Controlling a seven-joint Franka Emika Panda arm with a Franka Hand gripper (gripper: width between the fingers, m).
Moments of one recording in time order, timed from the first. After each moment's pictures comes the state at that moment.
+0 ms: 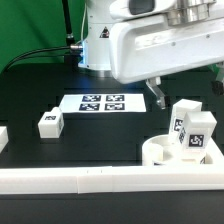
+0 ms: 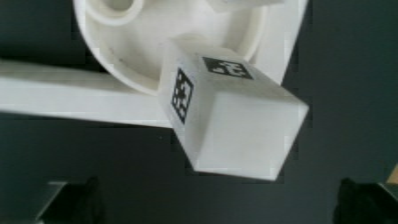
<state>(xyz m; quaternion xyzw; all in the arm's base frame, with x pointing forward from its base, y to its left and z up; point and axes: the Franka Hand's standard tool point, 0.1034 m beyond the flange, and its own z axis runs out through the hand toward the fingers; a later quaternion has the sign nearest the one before) 0.653 0.099 0.125 -0.98 -0.15 -0.07 0.06</state>
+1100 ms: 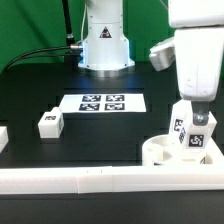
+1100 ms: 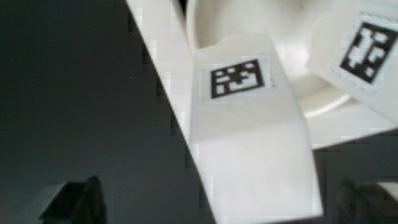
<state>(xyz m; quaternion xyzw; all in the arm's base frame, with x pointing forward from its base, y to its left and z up) 0.661 0.109 0.105 -0.80 -0.60 -0.05 0.00</state>
